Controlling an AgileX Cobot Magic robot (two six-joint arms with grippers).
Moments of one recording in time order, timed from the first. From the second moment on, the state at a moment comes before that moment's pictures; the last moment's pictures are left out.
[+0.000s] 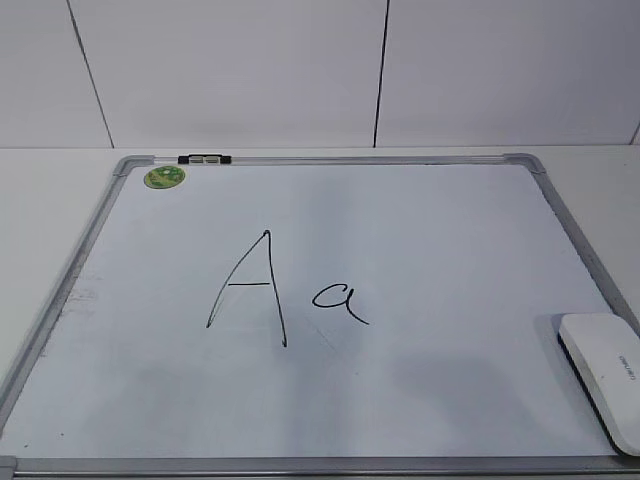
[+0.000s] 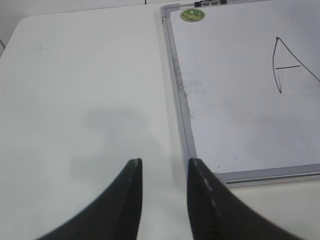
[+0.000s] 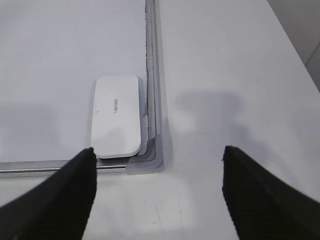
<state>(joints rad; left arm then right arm) 0.05 0.01 -0.51 -0.13 1.11 0.14 0.02 -0.02 -0.50 -0.11 1.15 0.02</state>
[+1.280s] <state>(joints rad) 0.05 0.01 -0.51 -0.13 1.11 0.14 0.02 0.12 -0.53 0.01 0.94 -0.11</state>
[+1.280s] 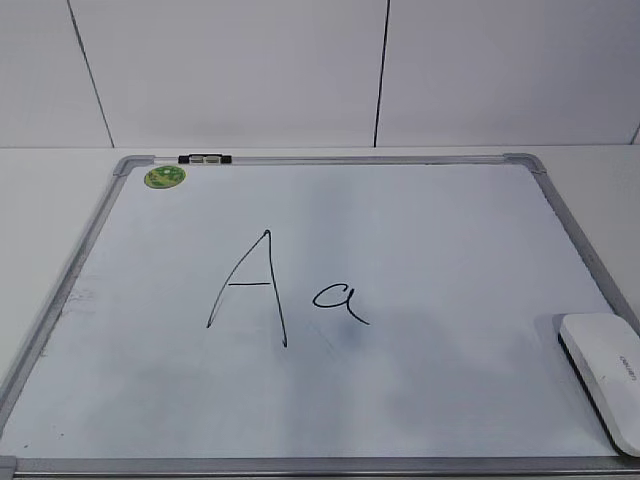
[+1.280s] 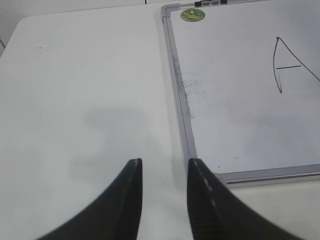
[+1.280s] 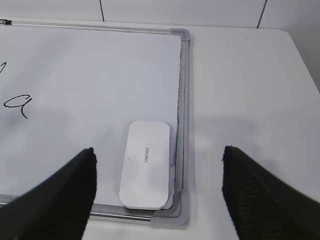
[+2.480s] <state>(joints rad) 0.05 0.01 -0.51 -0.13 1.11 0.14 0.06 0.80 -0.79 0.17 1.01 -0.20</state>
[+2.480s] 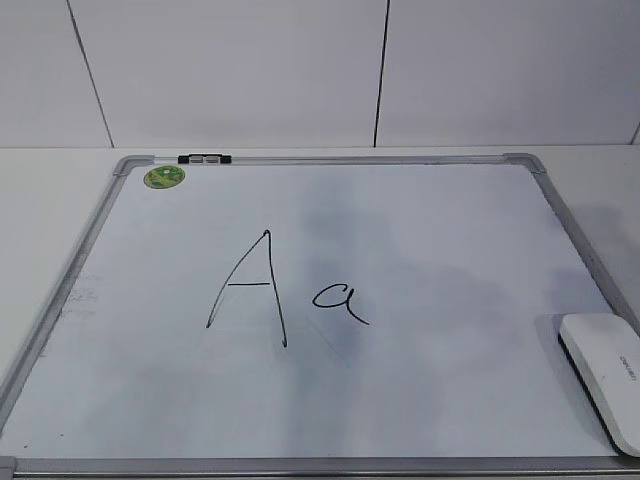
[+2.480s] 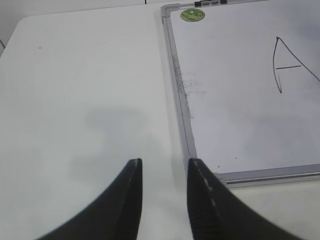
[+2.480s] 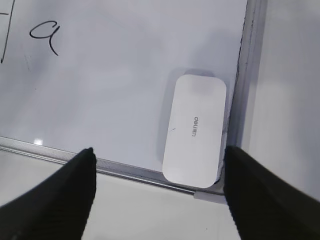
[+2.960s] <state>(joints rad) 0.05 0.01 -0.51 -0.13 1.11 0.14 0.06 1.04 -0.81 0.16 1.04 -0.15</state>
